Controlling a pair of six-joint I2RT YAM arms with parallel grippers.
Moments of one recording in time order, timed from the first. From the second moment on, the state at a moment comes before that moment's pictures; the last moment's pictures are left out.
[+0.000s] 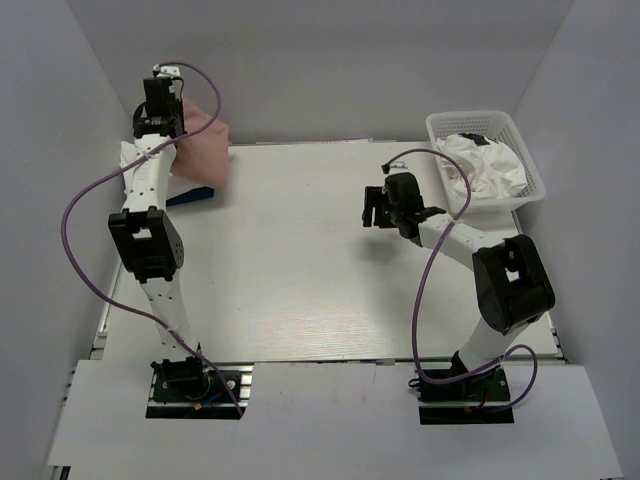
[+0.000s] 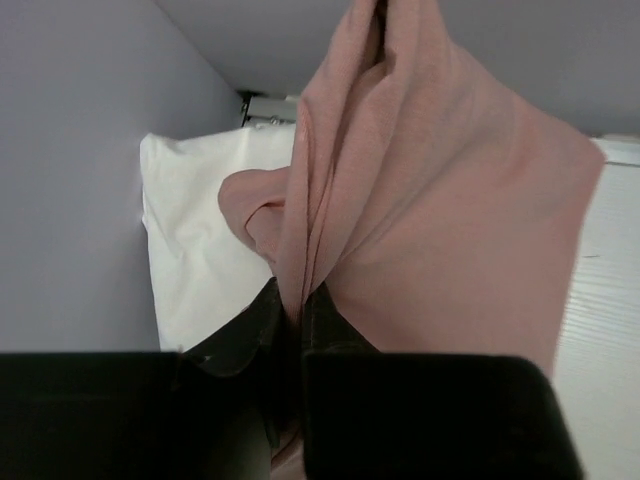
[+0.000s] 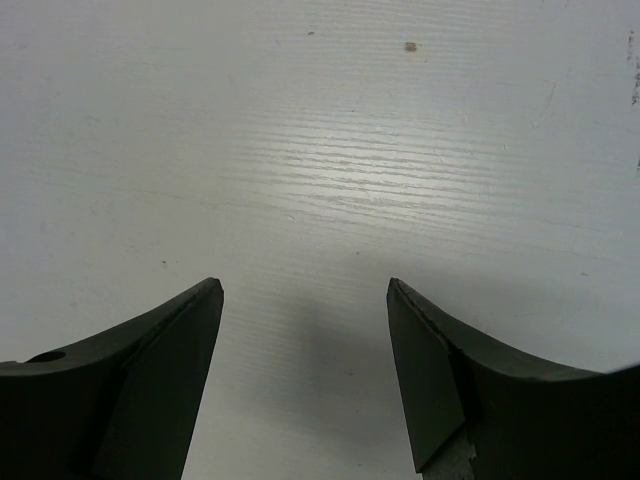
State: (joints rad) left arm 0.06 2.13 2.19 -0.55 -0.28 0.14; right arm 0.45 1.69 1.05 -0.03 0.07 0.28
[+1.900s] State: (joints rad) left arm -0.16 1.04 0.73 -0.23 0.34 -0.61; right arm 0.45 1.08 0.69 -0.05 0.03 0.43
